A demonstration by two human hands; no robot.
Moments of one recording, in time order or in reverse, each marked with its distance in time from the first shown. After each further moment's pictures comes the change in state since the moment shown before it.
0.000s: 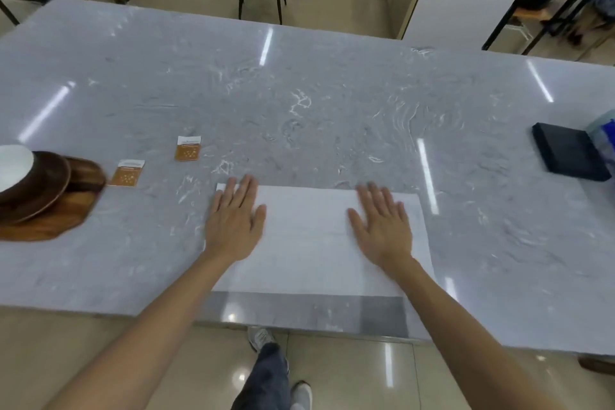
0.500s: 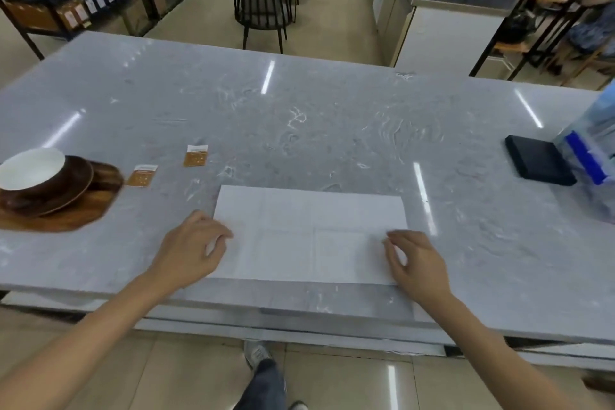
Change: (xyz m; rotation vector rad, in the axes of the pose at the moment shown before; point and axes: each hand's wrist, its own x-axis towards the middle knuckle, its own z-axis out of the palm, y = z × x) left_hand -0.095 -0.040 -0.073 -0.229 0.175 0.234; right_hand -0.107 0.039 -0.057 0.179 0.343 -0.129
